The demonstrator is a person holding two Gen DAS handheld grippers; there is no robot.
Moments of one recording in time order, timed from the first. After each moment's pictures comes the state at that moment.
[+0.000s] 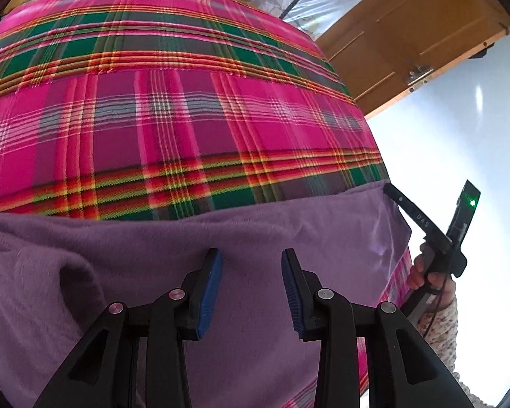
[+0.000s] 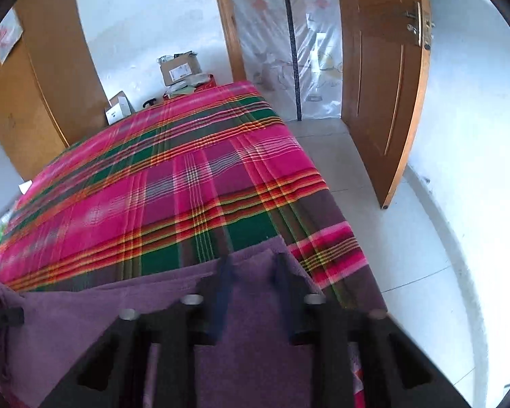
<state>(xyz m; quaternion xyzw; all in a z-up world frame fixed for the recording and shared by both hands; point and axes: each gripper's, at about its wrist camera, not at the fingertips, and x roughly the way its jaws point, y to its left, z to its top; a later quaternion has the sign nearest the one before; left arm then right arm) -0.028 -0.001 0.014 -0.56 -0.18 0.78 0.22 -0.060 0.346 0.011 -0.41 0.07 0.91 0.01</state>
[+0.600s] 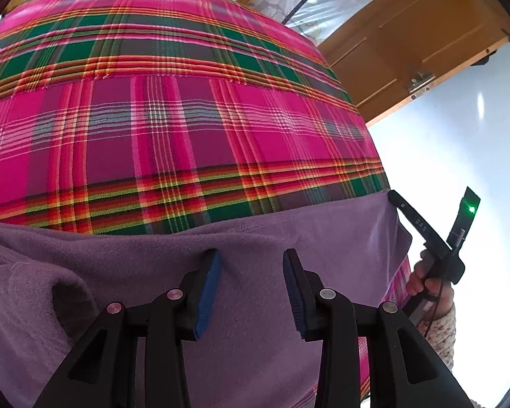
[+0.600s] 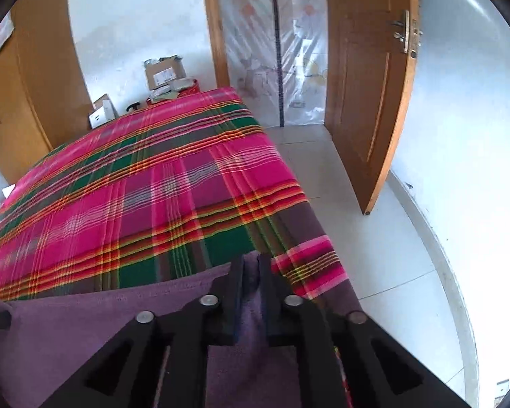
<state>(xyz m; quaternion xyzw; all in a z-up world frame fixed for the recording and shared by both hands) -0.036 0.003 0.014 -0.55 -0.19 0.79 0.21 -0.060 0.357 0.016 -0.40 0.07 0.91 0.05</state>
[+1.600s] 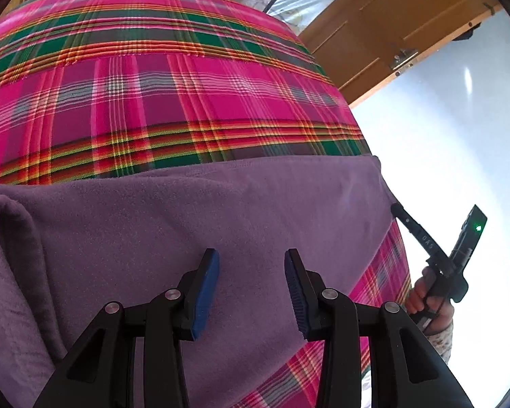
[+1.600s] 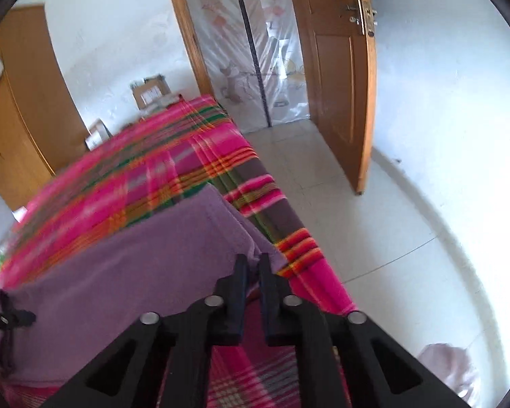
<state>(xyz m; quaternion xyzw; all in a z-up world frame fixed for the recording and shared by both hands) 0.002 0.038 0.015 -0.55 -0.16 0.78 0.24 0.027 0.391 0.017 -0.39 0.12 0.91 0.07</state>
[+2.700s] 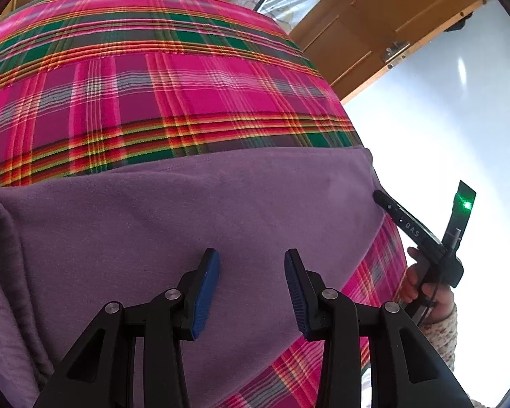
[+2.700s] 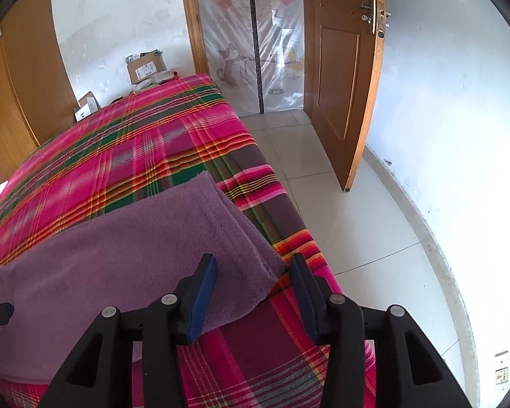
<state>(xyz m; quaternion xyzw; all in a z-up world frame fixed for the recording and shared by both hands) 0.007 0.055 0.016 -0.55 -0.15 0.78 0.25 0.003 0.383 0.007 -0.42 0.07 0.90 0.07</state>
